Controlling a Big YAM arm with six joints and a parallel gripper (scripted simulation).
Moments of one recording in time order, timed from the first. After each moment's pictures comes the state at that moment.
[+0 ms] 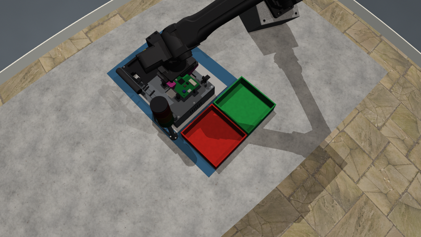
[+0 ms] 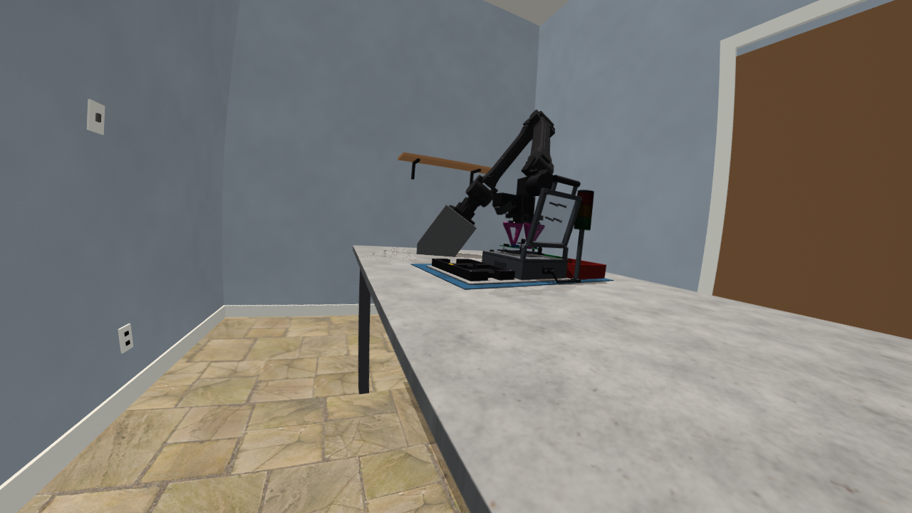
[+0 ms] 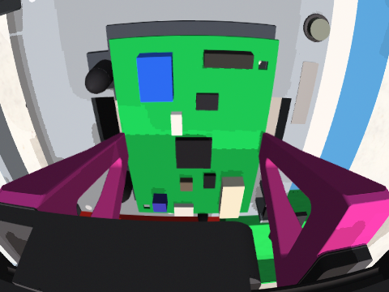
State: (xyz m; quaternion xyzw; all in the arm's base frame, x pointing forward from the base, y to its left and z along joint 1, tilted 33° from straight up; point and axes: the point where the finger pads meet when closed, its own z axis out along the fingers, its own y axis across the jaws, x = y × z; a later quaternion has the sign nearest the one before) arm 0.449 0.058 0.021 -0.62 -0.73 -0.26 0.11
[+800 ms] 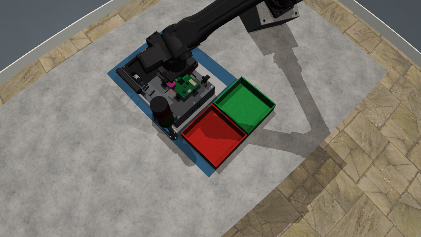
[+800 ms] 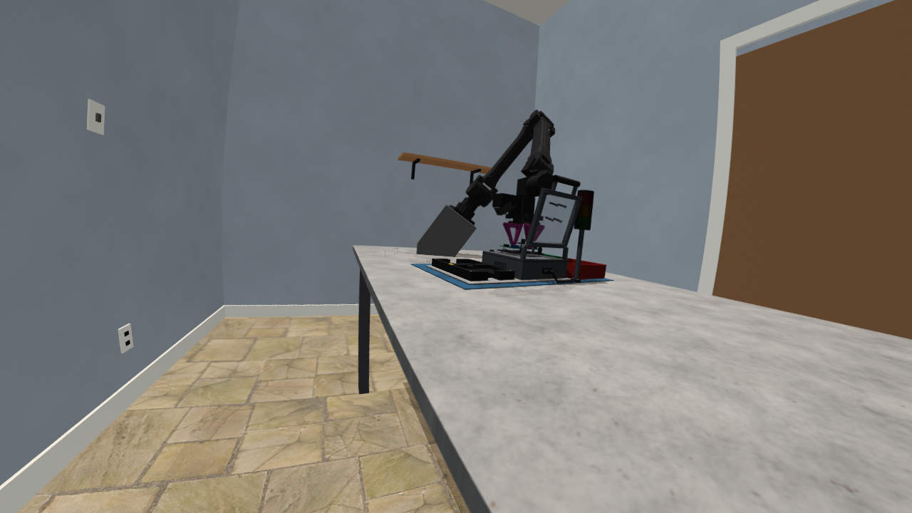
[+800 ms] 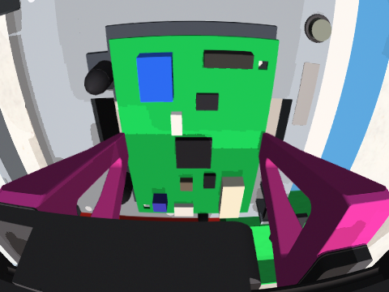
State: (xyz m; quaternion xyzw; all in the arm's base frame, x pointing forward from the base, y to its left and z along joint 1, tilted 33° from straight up) arm 0.449 0.059 0.020 -0.62 -0.73 -0.26 0.11
